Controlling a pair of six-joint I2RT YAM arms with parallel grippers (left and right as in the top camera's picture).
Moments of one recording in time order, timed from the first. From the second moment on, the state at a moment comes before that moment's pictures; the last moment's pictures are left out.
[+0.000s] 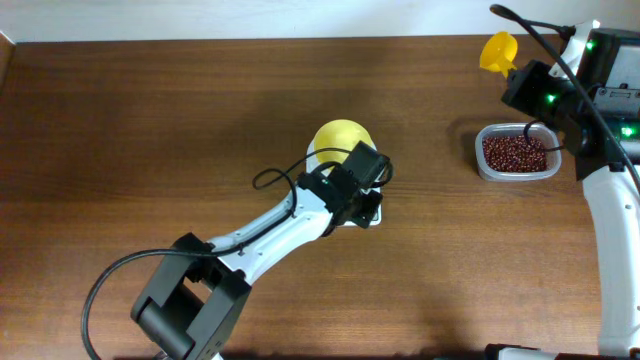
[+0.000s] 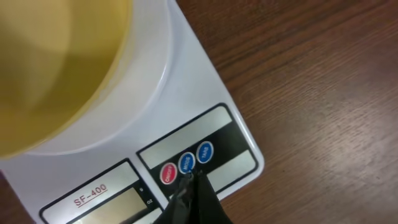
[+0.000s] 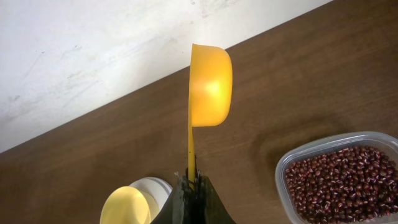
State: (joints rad) left arm -0.73 1.81 1.21 -0.50 -0.04 -0.18; right arm -0.10 1.48 1.55 -0.73 -0.23 0.40
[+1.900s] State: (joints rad) left arm -0.73 1.97 1.27 -0.57 -0.13 -0.18; right arm -0.10 1.48 1.55 -0.73 -0.23 0.40
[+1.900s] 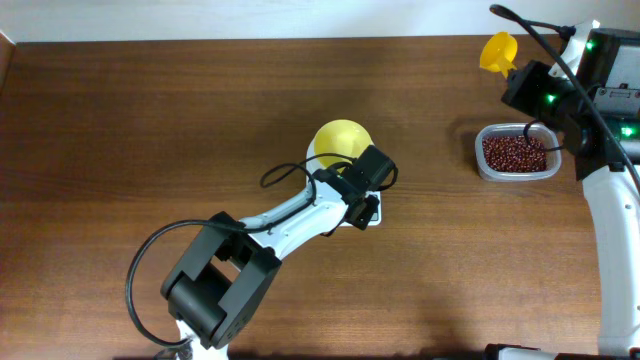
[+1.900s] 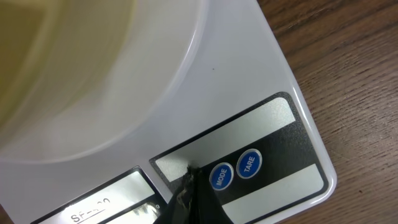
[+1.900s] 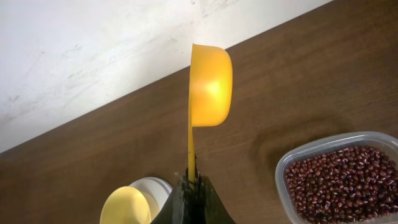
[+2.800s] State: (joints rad) left arm -0.32 1.33 1.35 -0.88 -0.20 -0.19; right arm -0.10 1.48 1.55 -0.75 -0.23 0.40
